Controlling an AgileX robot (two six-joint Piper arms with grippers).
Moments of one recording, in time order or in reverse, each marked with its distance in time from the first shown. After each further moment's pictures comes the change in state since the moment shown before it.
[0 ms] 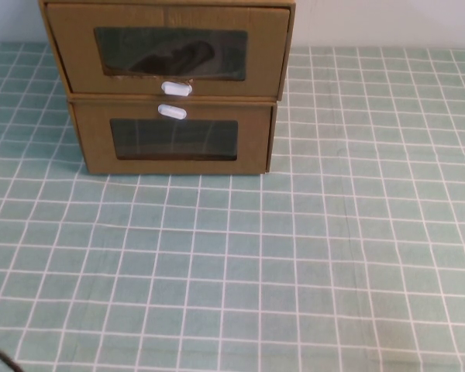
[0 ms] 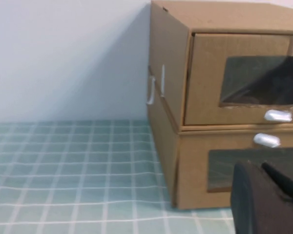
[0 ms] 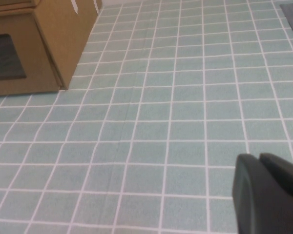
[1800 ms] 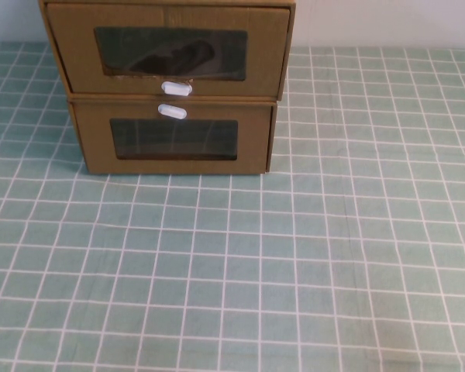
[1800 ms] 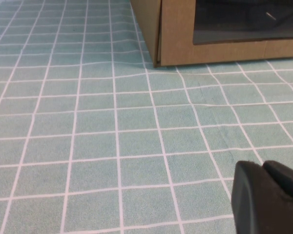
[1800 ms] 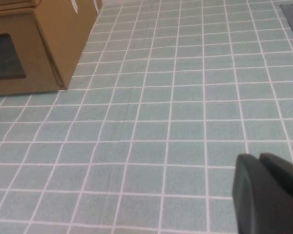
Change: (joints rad) right arm 0.000 0.000 0.001 -0.002 0.000 0.000; left arm -0.174 -0.336 0.335 0.693 0.219 -0.697
